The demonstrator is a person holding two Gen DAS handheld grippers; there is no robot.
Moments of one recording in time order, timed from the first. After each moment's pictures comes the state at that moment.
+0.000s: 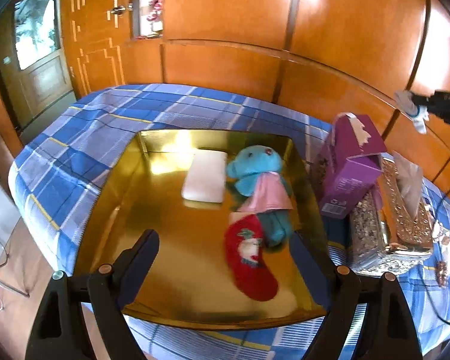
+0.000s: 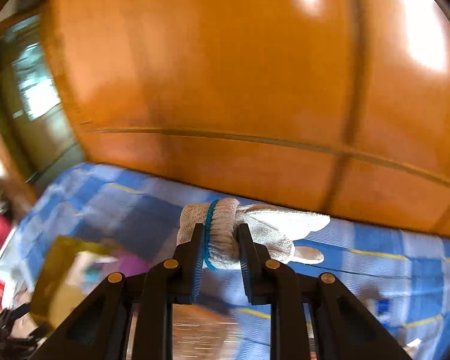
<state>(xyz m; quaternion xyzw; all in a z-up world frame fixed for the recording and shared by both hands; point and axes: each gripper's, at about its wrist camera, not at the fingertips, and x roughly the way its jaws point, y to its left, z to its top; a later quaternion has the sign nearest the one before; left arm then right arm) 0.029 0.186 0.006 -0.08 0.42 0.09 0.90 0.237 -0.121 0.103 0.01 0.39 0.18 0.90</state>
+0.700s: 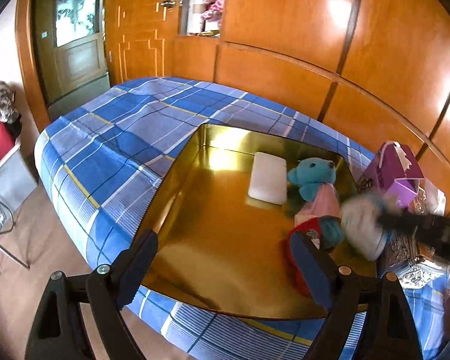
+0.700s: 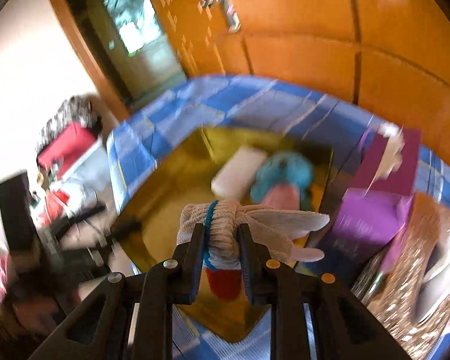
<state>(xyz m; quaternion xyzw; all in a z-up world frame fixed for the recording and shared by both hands) -0.007 0.253 -0.006 -0.14 0.40 0.16 0.89 0.089 0.063 0.009 -0.05 0.47 0.40 0.79</state>
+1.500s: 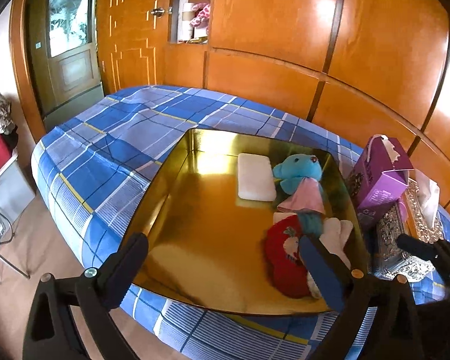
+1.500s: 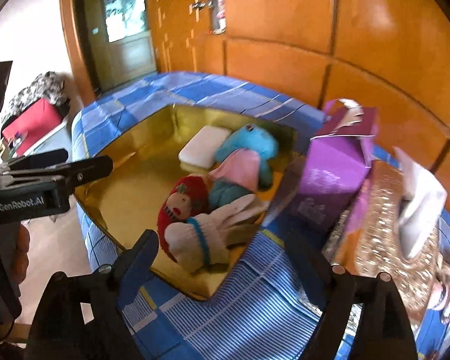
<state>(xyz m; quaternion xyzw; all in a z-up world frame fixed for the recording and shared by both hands) -0.009 0.228 -0.001 -0.11 0.38 0.15 0.90 0.038 0.036 -0.007 -0.12 0.41 0.31 0.85</state>
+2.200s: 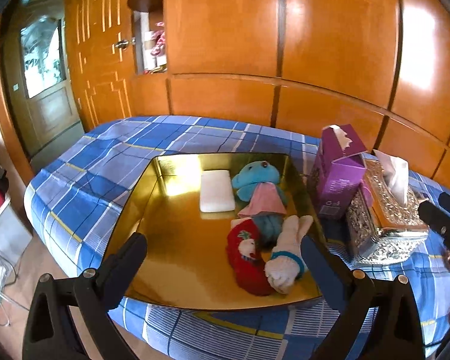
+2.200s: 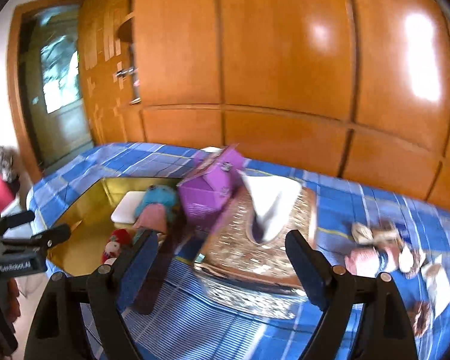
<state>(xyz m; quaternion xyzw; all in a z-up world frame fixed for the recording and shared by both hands) -0.015 0.173 0.022 -0.04 0.35 0.10 0.93 0.019 -0.074 0.041 -0.01 0.31 0.16 0.94</state>
